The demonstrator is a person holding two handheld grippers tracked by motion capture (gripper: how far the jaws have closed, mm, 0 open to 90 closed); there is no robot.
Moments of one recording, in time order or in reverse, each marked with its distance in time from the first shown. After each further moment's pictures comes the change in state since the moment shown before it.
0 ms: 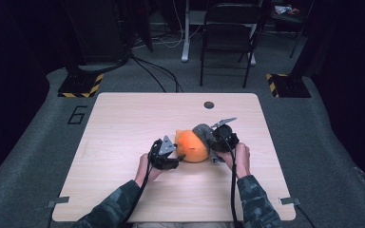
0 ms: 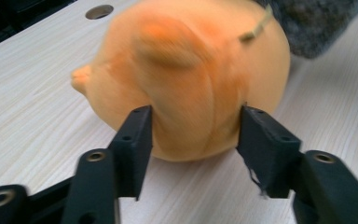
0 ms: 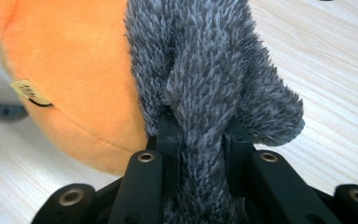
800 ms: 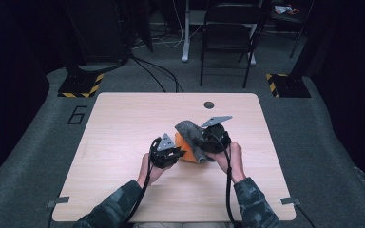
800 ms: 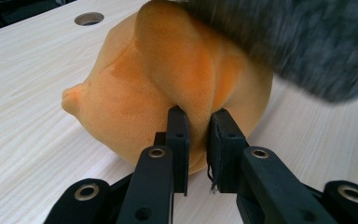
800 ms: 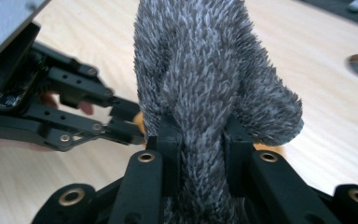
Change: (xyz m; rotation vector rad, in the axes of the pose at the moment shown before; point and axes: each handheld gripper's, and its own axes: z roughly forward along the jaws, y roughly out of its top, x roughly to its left) left arm 0.001 0.012 -0.008 -0.059 -0.078 -0.147; right arm 0.045 0.021 -0.039 -0.151 0.157 -0.099
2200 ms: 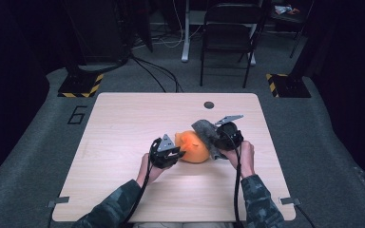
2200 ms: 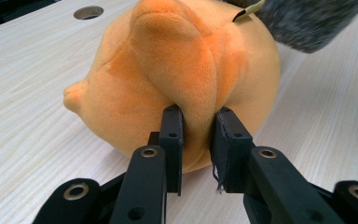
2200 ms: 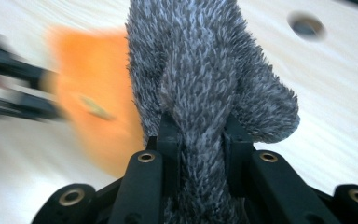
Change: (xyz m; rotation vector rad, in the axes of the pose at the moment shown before) left arm 0.006 -0.006 0.005 0.011 -0.002 0.028; right arm -0.042 -0.020 0.000 0.062 -0.136 0.073
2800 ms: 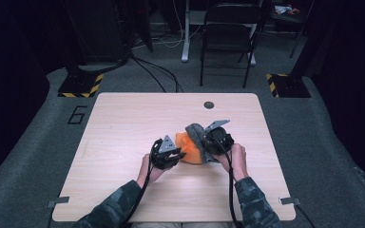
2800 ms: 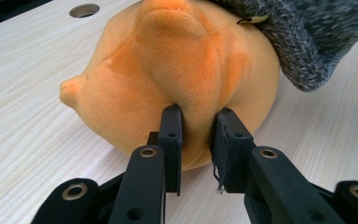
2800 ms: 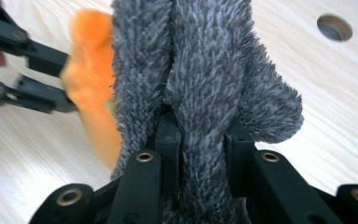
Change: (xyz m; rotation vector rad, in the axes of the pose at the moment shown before) left arm -0.003 -0.001 0.001 0.013 -0.006 0.012; right arm 0.023 -0.002 0.019 0.041 -0.009 -0.109
